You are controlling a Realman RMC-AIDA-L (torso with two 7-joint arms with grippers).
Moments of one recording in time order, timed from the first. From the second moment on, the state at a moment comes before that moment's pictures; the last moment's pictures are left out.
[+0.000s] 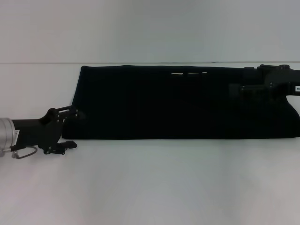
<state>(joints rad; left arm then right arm) -0.65 -1.99 0.40 0.50 2.40 1.24 -2.97 0.72 1.97 -0.48 -0.67 -2.18 -1.48 1.56</state>
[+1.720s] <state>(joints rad) -0.65 -1.99 0.40 0.50 2.40 1.19 -2.94 0.71 1.98 -0.48 -0.67 -2.15 -1.47 1.54</state>
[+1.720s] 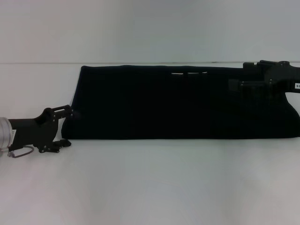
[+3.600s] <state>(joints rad) -0.68 -2.00 0.41 0.49 2.40 1.13 -2.81 0.72 1.97 -0.49 -0.67 -2.11 -1.49 1.56</state>
